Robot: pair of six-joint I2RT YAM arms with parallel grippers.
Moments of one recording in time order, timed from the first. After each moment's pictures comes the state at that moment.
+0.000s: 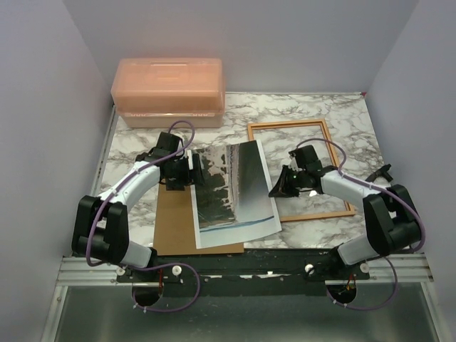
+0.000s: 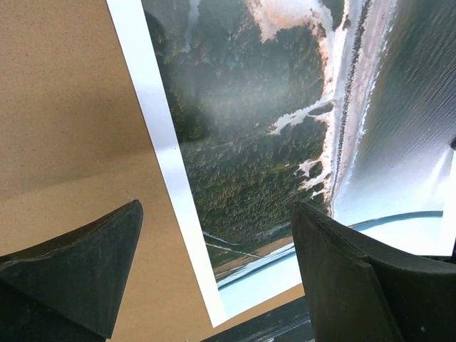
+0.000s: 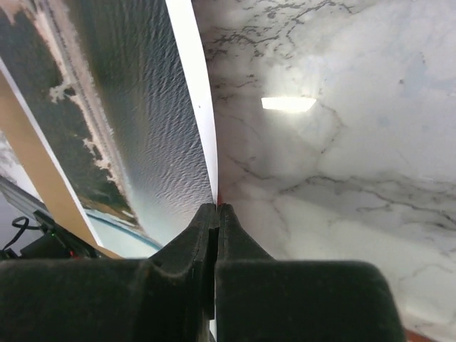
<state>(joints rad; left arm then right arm) -0.27 1.44 0.92 -0.56 0.30 -0.41 0.37 1.50 0.74 -0.24 -0.38 0.64</state>
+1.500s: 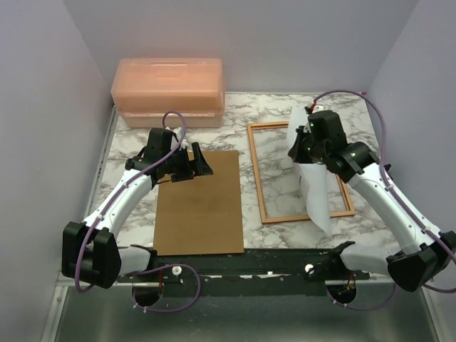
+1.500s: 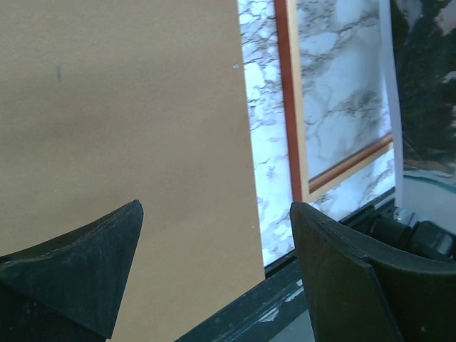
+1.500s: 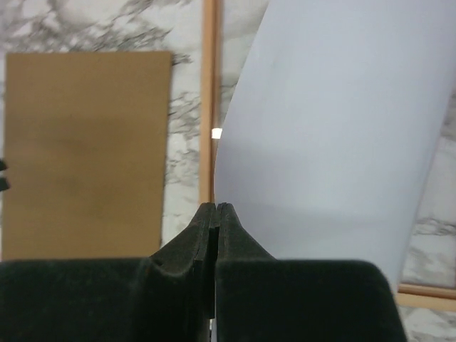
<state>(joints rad) -0.27 1.25 0.93 -0.49 0.44 -0.50 0.46 1.21 1.30 -0.80 0.14 0.39</state>
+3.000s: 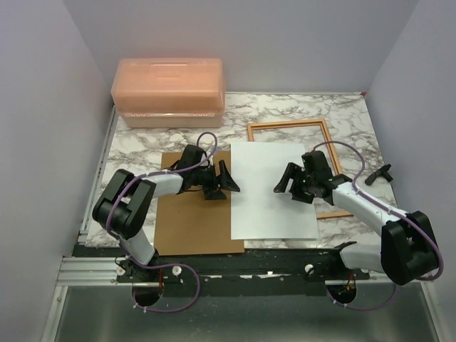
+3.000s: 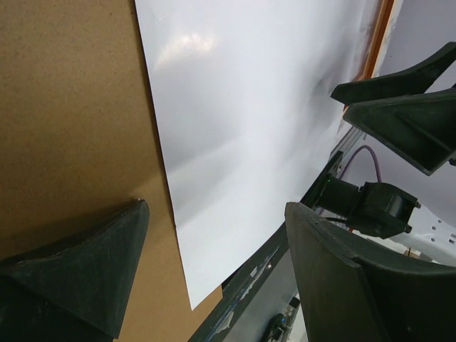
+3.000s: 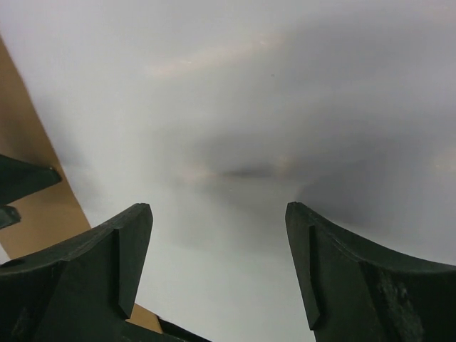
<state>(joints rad) -0.44 1.67 0.75 0.09 0.70 -0.80 0.38 1.27 0.66 -0.32 -0.13 0.71</state>
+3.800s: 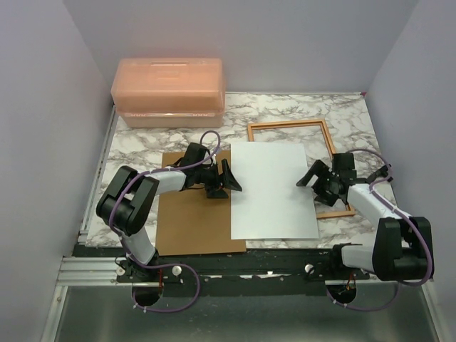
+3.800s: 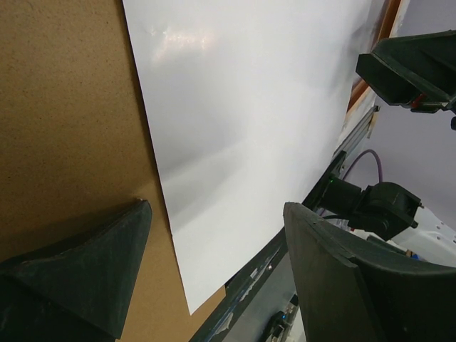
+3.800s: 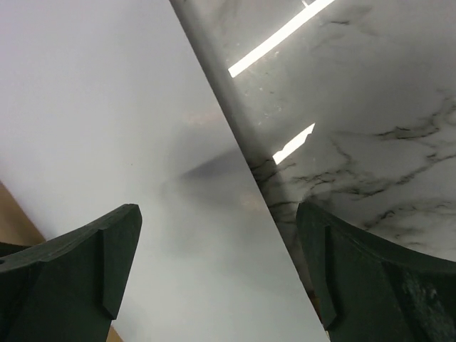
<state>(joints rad) -0.46 1.72 0.81 0.06 0.68 -0.80 0.03 1.27 0.59 -0.33 -0.14 0.68</state>
